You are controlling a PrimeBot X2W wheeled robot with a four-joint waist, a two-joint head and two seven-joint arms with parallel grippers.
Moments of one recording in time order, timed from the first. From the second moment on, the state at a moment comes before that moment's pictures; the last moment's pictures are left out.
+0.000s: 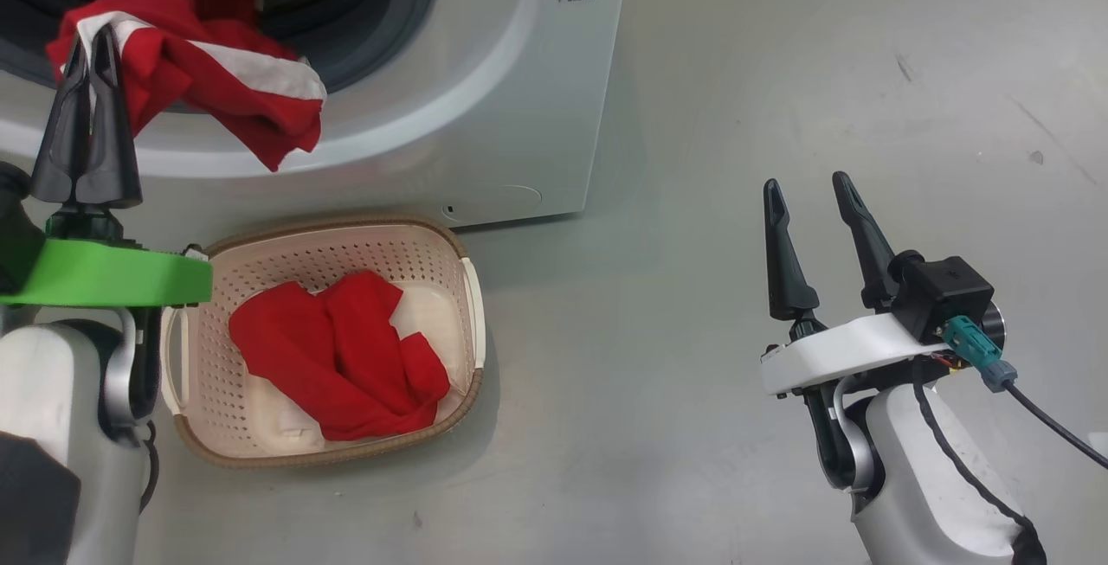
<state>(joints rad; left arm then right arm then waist) -0.45 0.24 -0.11 0.06 -0.34 0.03 -0.20 -0.28 -0.05 0.28 0.21 0.36 -0.08 -0.26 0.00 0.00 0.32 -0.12</state>
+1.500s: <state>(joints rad) -0.08 0.16 -0.13 -0.01 -0.39 0.09 -0.16 -0.19 -0.05 0.30 0.17 0.35 -0.06 -0.26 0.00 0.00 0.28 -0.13</state>
